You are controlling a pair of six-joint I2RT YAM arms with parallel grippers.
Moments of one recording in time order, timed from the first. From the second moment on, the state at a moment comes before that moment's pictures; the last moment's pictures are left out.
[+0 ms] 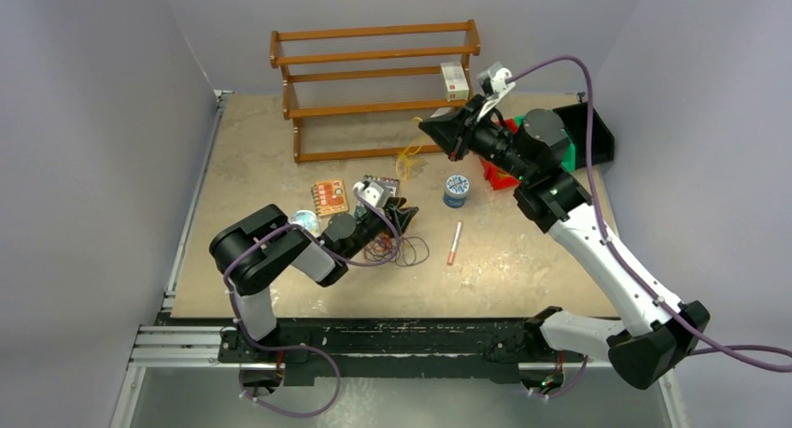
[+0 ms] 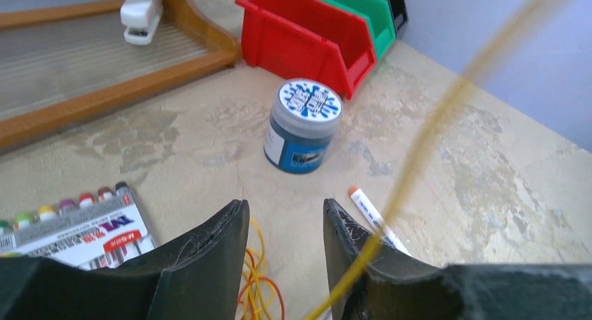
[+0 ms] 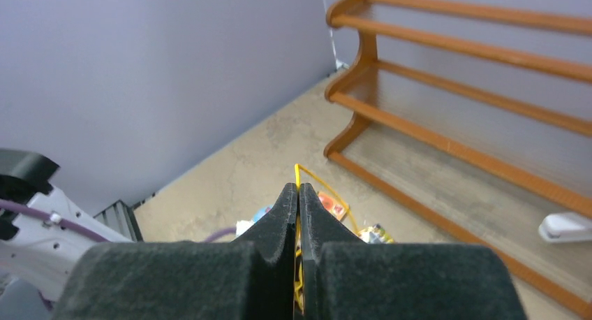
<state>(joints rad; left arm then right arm) -0.78 1.82 0.49 1.41 0.02 -0.23 0.53 1.17 1.22 0.02 -0.37 0.29</state>
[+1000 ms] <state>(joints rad) -0.78 1.84 0.38 1.40 0.00 -0.27 0.53 0.98 1.38 -0.02 0.22 0.03</state>
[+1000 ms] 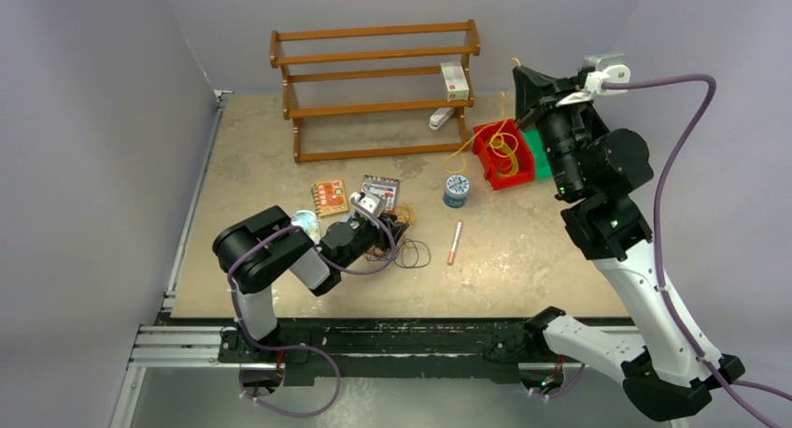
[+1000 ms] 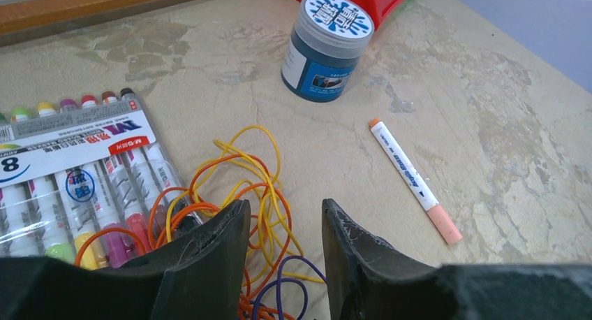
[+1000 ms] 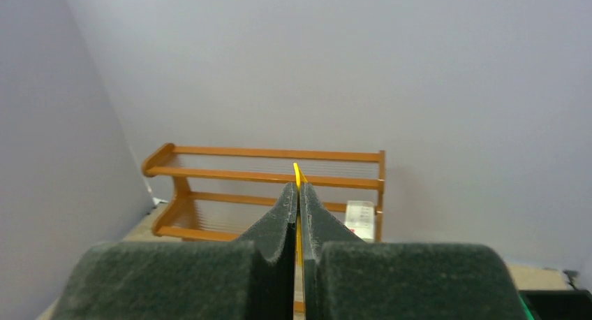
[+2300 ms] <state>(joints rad) -0.67 1.36 0.89 -0.04 -0.41 -0.52 0.09 1.36 1.33 -0.01 0.35 0.06</state>
